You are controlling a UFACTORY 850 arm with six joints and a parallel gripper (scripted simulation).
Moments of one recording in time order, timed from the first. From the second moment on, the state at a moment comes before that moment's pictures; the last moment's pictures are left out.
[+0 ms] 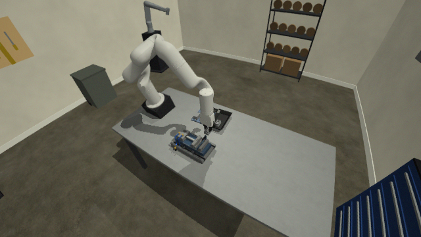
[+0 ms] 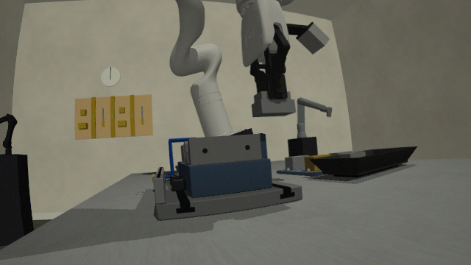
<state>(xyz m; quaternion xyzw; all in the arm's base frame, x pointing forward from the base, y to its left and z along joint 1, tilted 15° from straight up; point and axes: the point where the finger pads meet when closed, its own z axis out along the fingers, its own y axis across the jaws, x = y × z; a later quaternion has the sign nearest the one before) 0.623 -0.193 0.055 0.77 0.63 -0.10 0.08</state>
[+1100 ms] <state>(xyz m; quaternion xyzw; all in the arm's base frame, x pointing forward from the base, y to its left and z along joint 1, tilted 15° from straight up) 0.645 0.058 -0.012 0.75 0.65 -0.10 0.08</state>
